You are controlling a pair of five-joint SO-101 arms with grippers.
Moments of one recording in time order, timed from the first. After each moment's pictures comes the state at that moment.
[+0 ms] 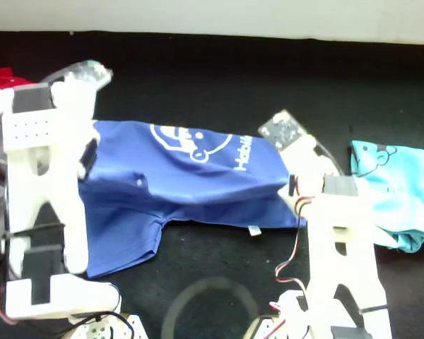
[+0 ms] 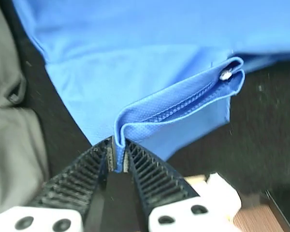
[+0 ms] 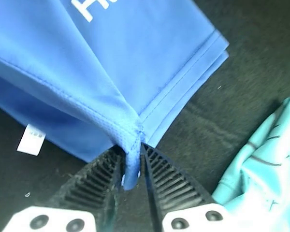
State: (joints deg) left arm -15.7 -5.9 0.5 101.0 -59.7; right arm -1.6 -32.2 45.7 58.3 41.6
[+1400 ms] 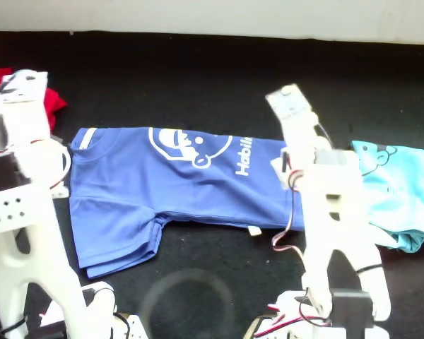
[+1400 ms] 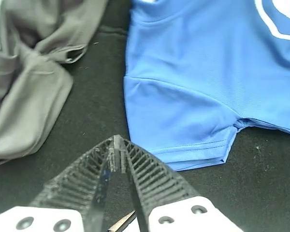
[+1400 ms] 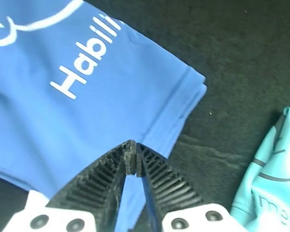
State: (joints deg) left arm -26.3 -34.4 13.5 89.9 -39.3; right arm -6.4 -15.5 28.3 57.7 24.7
